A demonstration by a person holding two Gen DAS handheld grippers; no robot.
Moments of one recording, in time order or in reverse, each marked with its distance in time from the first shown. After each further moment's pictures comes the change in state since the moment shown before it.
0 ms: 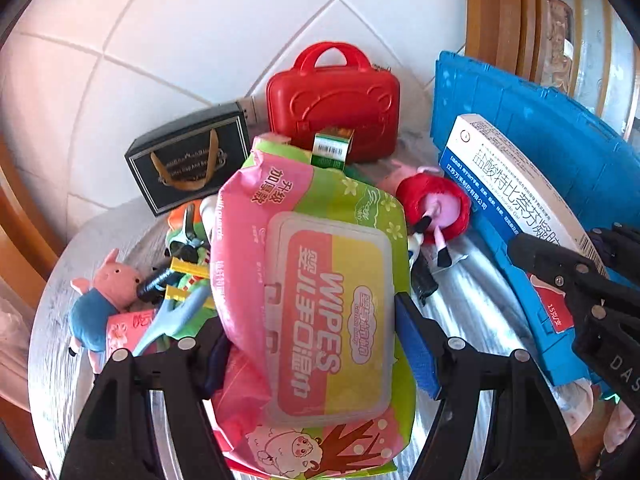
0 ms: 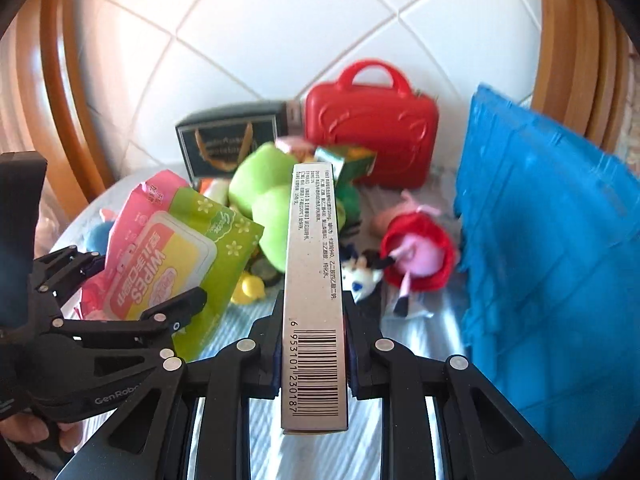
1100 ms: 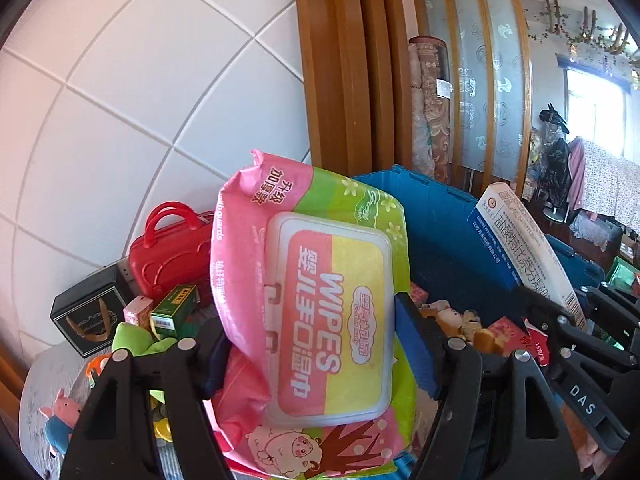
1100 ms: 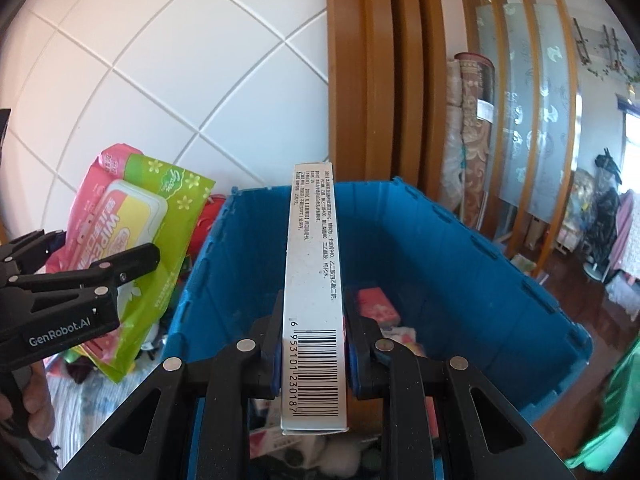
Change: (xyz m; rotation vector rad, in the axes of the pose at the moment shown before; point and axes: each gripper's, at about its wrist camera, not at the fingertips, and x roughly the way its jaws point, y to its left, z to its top) left arm -0.128 -0.257 0.113 0.224 -0.282 -0.244; right arm -0.213 -0.205 -0.015 0.269 -0.258 -0.371
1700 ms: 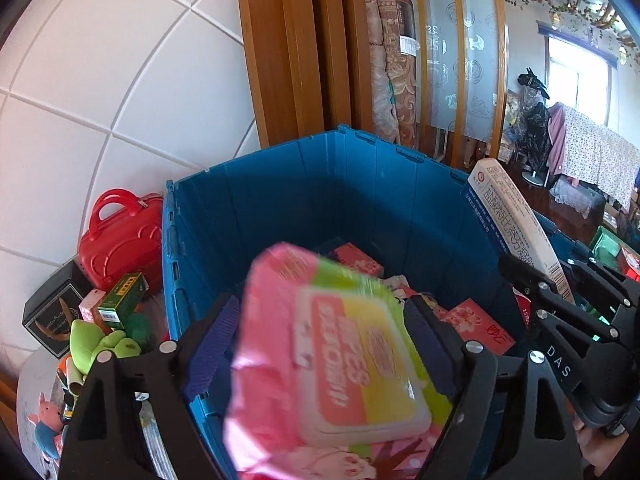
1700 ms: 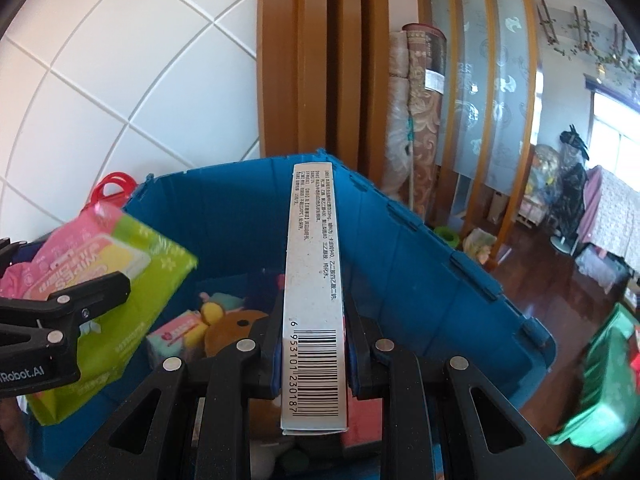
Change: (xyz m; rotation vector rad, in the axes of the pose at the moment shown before) left arm 0.055 -0.082 0.004 0.056 0.121 -0.063; right arm 0.043 -0.111 -0.008 0.059 0.068 -0.133
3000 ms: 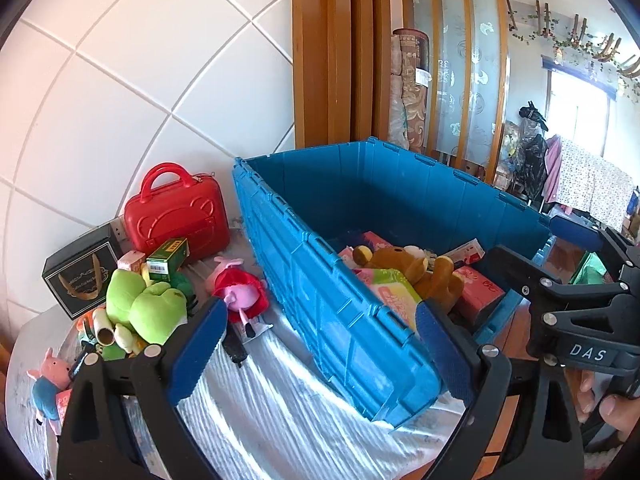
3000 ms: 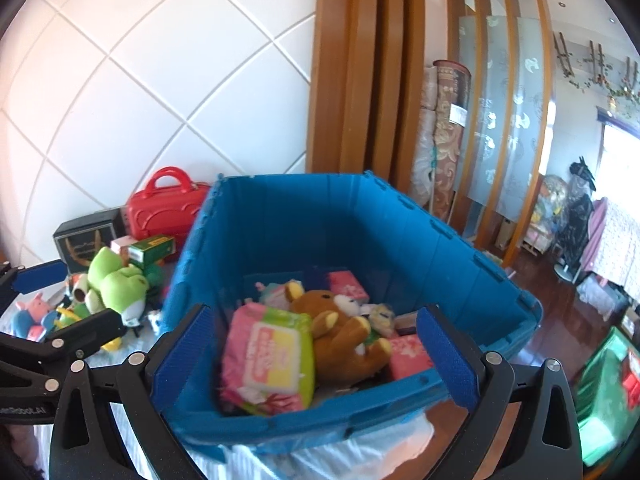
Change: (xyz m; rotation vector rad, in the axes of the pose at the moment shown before) left arm -0.122 0.098 -0.108 -0.093 -0.071 -0.023; right arm -0.111 0.106 -0.037 -0.096 -0.066 0.045
